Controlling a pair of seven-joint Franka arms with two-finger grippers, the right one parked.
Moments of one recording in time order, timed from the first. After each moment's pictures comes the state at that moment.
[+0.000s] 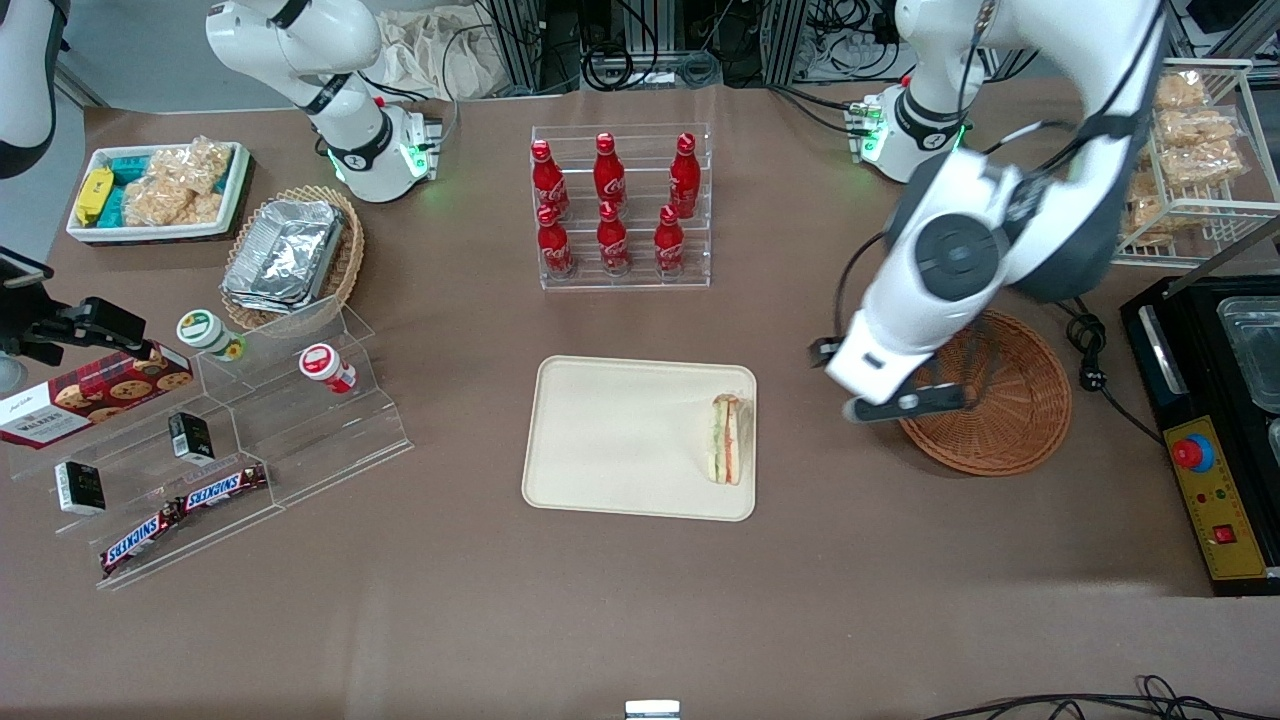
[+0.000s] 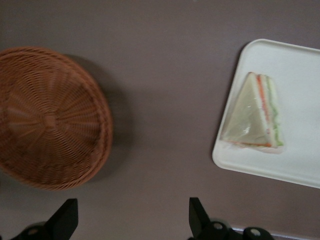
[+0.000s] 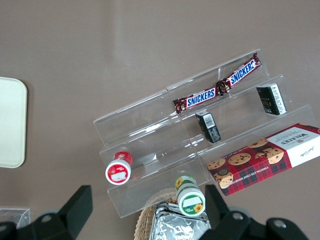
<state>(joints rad) -0.05 0.22 -0.37 -1.72 0.11 1.79 -0.57</state>
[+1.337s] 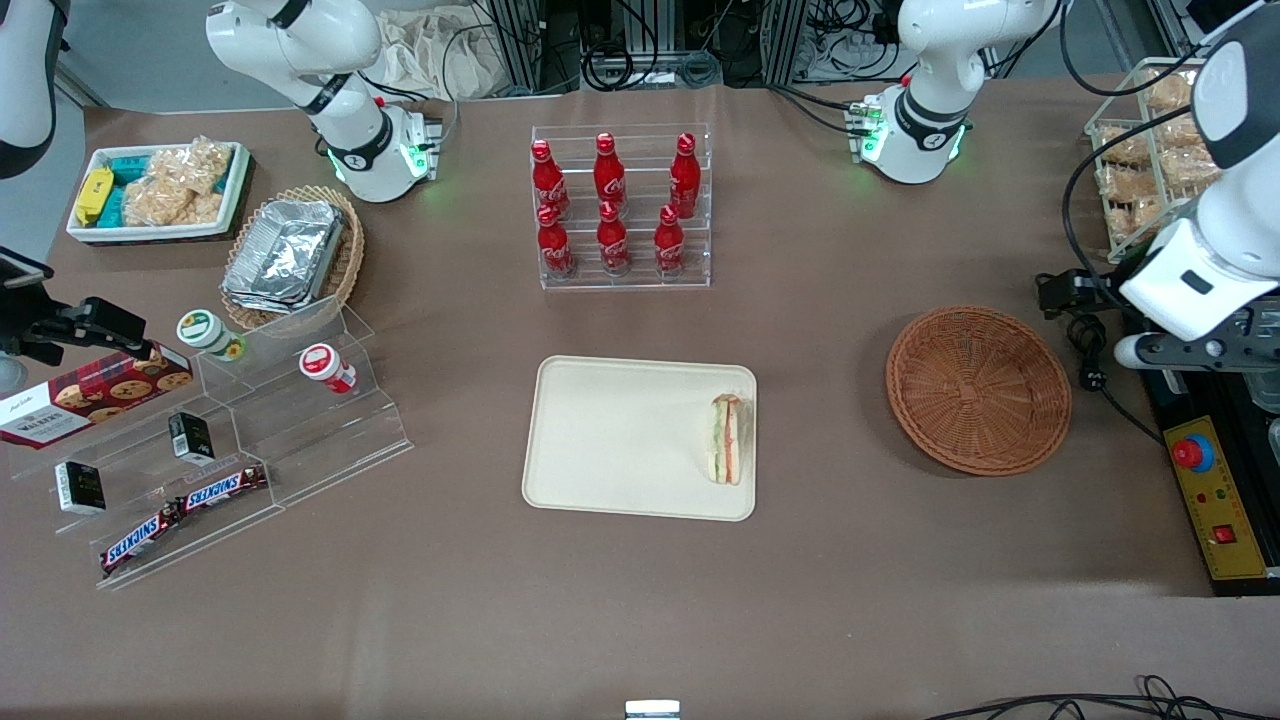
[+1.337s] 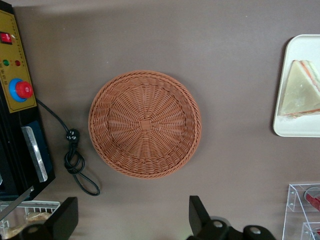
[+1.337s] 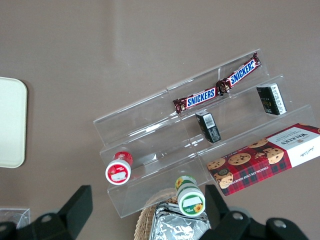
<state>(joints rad) 0.20 0.07 -0.29 -1.60 0.06 1.59 -0.03</state>
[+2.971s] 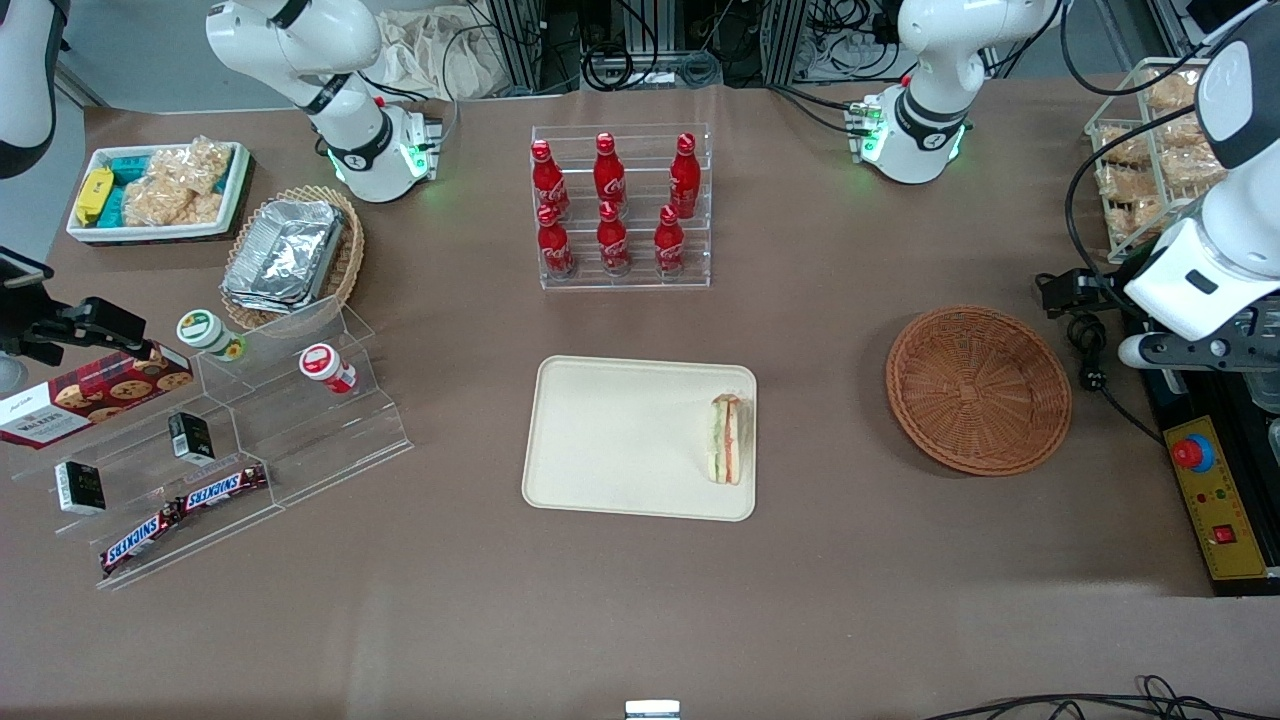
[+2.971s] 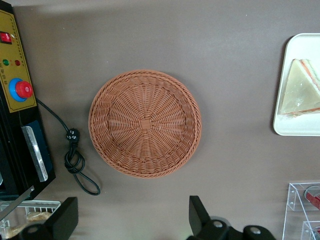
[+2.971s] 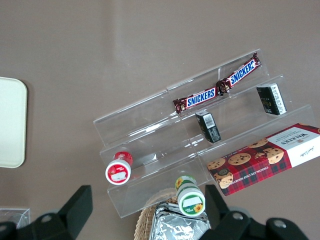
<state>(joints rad) 0.20 0.07 -0.29 -1.60 0.06 1.59 -0.03</state>
